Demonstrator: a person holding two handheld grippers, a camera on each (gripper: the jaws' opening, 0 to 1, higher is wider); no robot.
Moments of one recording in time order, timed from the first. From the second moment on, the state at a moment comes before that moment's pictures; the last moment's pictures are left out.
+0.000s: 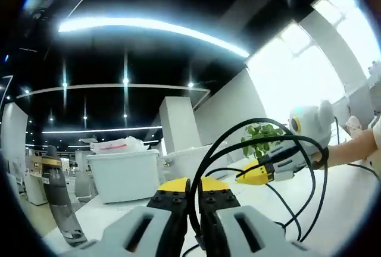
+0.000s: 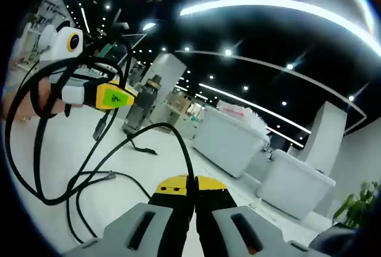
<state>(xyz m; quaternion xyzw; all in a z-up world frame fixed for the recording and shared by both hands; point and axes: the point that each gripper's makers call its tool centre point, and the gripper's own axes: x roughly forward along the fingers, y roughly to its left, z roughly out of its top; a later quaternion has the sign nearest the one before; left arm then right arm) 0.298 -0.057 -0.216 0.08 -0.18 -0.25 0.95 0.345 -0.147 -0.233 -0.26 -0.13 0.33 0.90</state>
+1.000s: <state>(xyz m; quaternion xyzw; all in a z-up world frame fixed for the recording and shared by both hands) 0.306 -0.064 -0.235 0.08 -0.16 -0.26 0.95 0.291 -0.109 -0.248 -0.21 -0.13 0.48 0.84</state>
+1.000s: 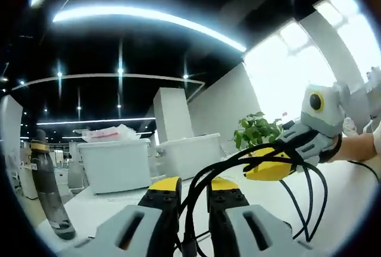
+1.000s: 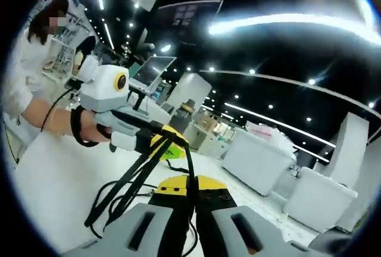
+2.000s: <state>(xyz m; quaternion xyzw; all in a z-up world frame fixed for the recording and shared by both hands) 0.278 -0.040 -0.180 0.08 -0.24 -0.23 0.94 0.358 -0.114 -0.356 -0.15 0.07 0.46 0.87</state>
